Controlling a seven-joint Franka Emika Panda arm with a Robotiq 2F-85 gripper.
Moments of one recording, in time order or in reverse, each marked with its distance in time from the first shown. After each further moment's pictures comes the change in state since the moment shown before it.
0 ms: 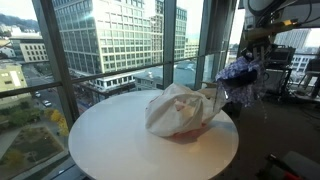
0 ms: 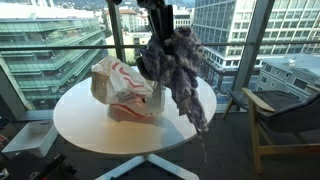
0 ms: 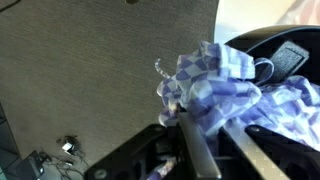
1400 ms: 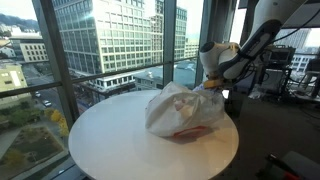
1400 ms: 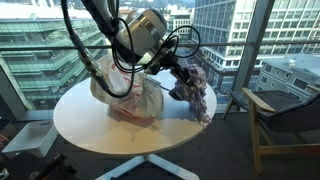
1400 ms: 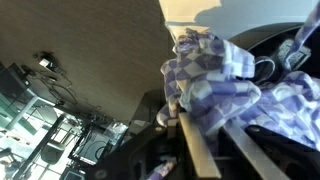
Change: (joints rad) arm 0.112 0.706 -0.052 0.251 -0.723 0.503 0.646
